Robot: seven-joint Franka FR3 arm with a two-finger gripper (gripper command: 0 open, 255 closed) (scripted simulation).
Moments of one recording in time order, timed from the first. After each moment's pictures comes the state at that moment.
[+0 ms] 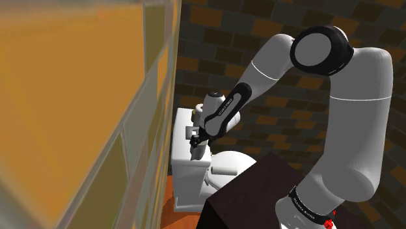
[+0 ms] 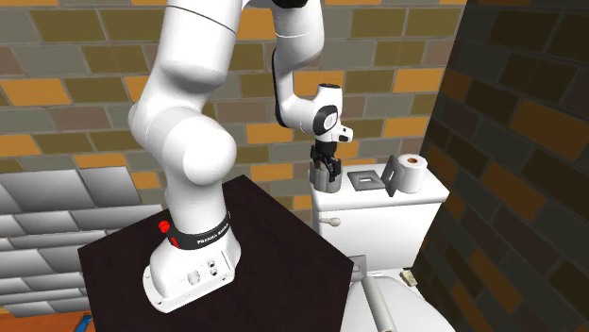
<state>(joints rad) 0.10 0.46 0.04 -2.38 -0.08 2.85 0.38</state>
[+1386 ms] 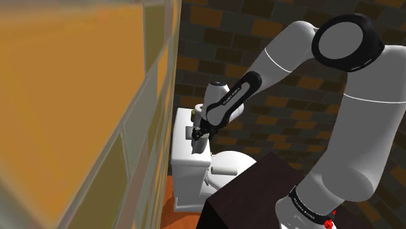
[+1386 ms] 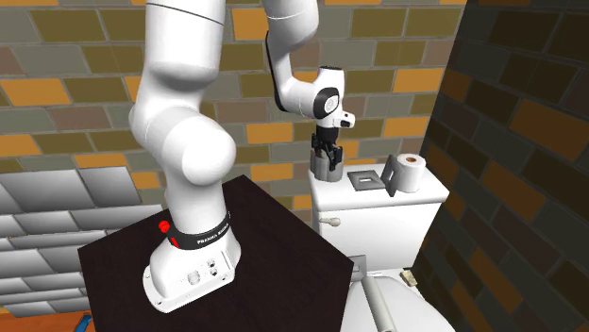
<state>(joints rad) 0.08 0.32 0.06 -2.41 -0.06 2.74 0.37</state>
